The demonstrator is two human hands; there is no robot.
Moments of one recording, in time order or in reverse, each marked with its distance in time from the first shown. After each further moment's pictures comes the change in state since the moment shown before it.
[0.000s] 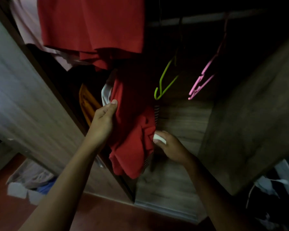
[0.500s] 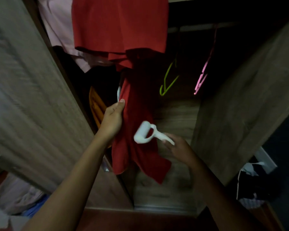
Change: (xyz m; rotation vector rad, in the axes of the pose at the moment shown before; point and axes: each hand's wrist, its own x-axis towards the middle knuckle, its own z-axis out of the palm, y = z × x) left_hand 0.019 -0.016 -0.046 -0.111 -0.162 0.019; right_hand -0.040 -0.040 0.034 -0.006 0.246 0.156
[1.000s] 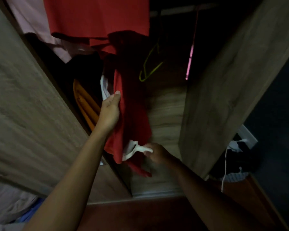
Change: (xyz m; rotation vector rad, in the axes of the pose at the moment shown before) left_hand 0.001 -0.021 0.017 0.003 -0.107 0.012; right_hand -0.042 0.026 0.076 -0.089 -0.194 0.271
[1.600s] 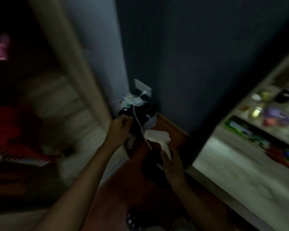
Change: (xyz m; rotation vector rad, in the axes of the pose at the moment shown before) left_hand -0.164 -0.125 0.365 0.439 -0.811 0.137; right_hand -0.369 0.184 -0.079 0.702 1.119 0.697
